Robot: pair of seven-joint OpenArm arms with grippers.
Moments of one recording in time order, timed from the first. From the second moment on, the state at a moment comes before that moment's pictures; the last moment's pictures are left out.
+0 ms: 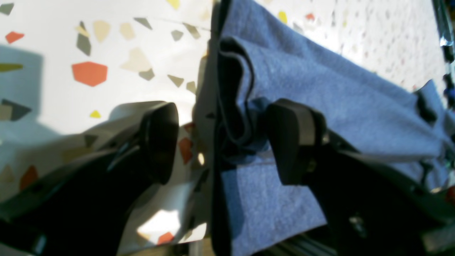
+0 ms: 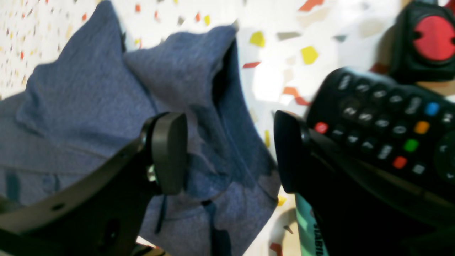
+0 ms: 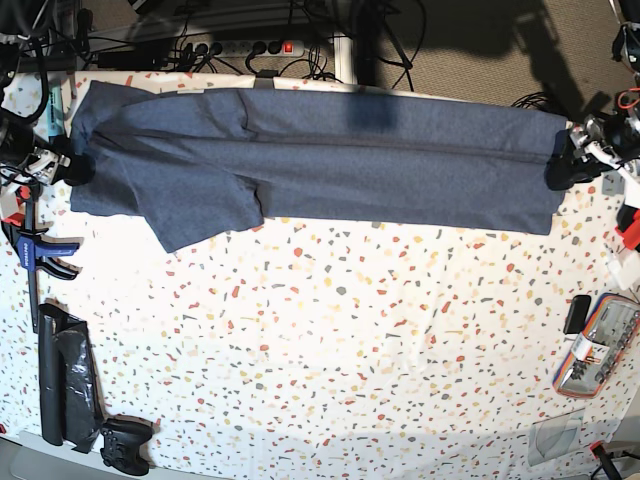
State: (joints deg) left arm 9.7 -25.5 -26.1 68.1 -58.6 -40.1 51.1; right arm -9.4 32.3 36.0 76.2 50.7 34.2 -62.7
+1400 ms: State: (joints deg) left arm 6.5 -30.5 -24.6 82.3 -57.0 -31.4 68.5; right arm -9.6 24.5 35.3 112.8 57.1 34.4 -69.7
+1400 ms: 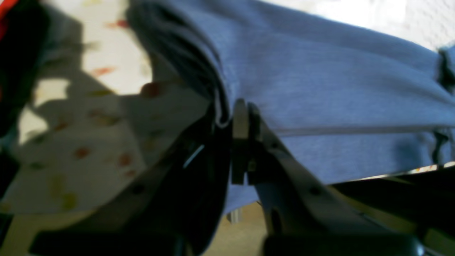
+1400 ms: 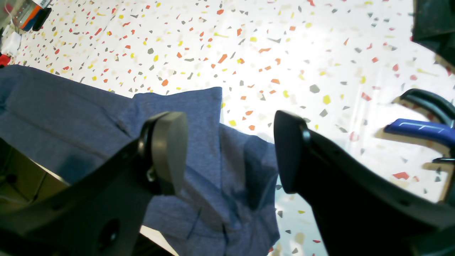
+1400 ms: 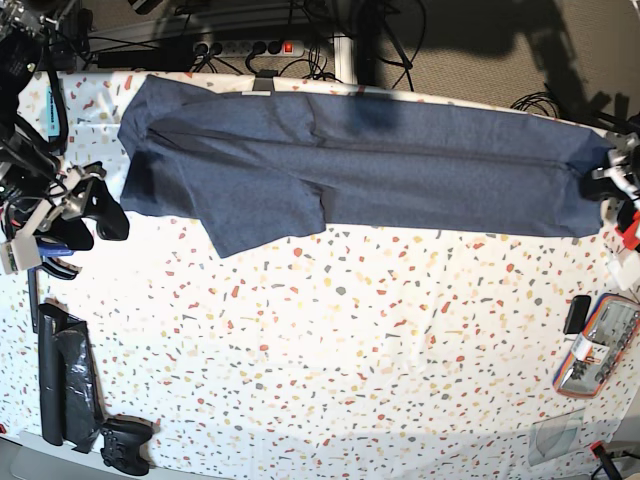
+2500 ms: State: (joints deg) left arm 17.8 -5.5 4.8 115.4 -31.9 -23.4 53.8; right arm -9.6 19.4 25.9 112.8 50.4 34.3 -67.4
